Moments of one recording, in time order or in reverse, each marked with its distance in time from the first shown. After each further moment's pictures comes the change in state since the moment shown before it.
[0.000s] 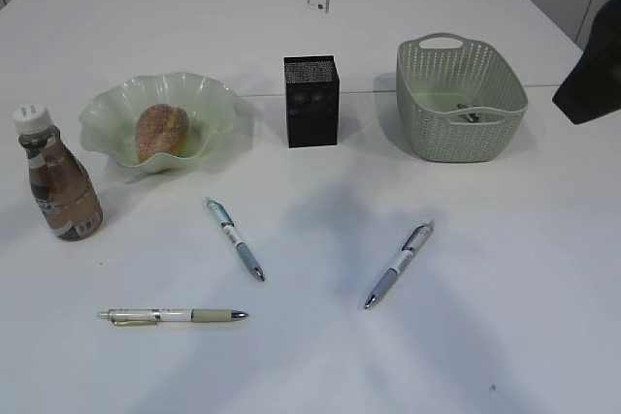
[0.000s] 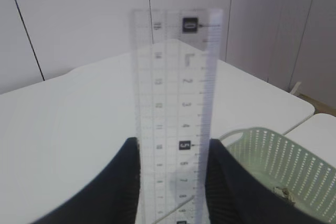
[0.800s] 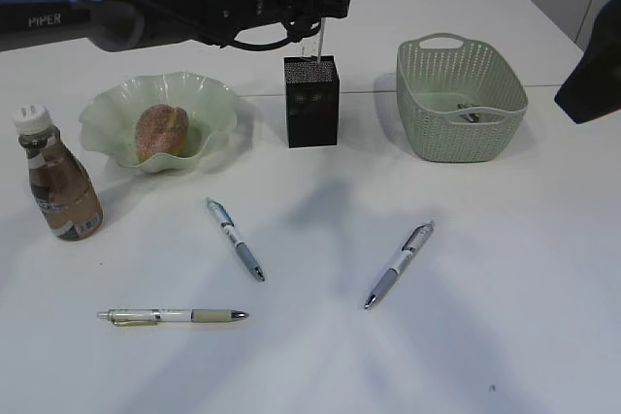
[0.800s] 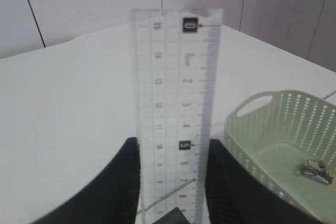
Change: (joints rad) left arm 0.034 0.153 0.000 -0.006 -0.116 0.000; right arm 0.000 0.000 0.000 -0.011 0.000 0.000
